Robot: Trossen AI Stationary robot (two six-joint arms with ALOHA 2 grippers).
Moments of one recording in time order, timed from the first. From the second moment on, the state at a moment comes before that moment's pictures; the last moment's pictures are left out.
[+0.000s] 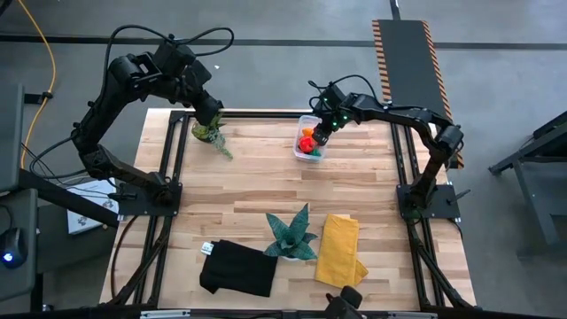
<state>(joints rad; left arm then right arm) 0.80 1.38 1.93 -1.46 0.09 -0.03 -0.67 1.76 1.28 -0.56 -0.16 -0.06</state>
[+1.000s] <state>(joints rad) 1.00 1.05 1.93 -1.22 0.37 0.07 -0.68 1.53 1.48 -0.73 -0.41 -0.03</state>
